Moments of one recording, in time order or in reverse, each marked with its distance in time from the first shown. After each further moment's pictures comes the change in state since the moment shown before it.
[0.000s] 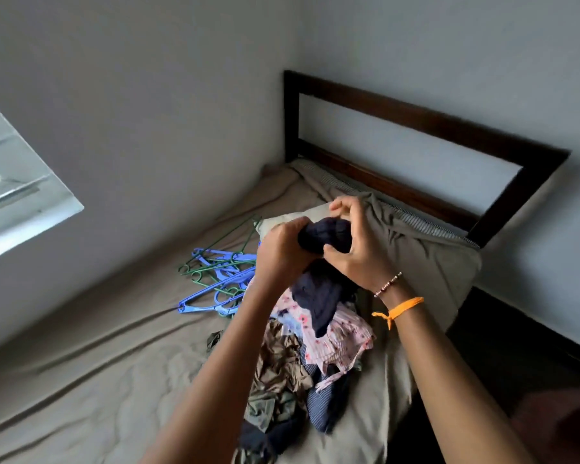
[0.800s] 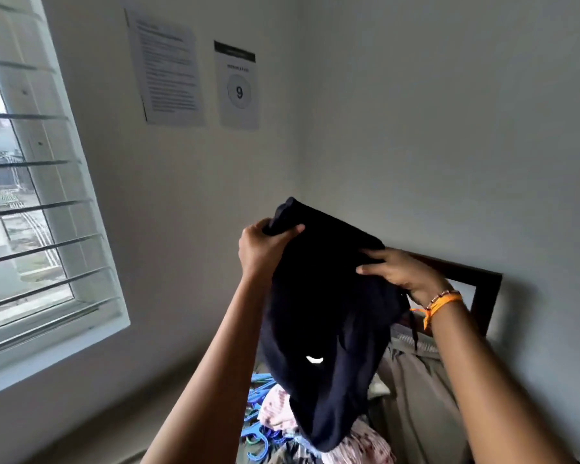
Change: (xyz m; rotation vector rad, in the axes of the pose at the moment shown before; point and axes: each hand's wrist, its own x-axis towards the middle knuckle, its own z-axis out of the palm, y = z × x) left_hand -0.033 0.080 -0.191 -0.549 0.468 0.009; right_hand -0.022 -0.182 -0.084 -0.071 -0.005 0.254
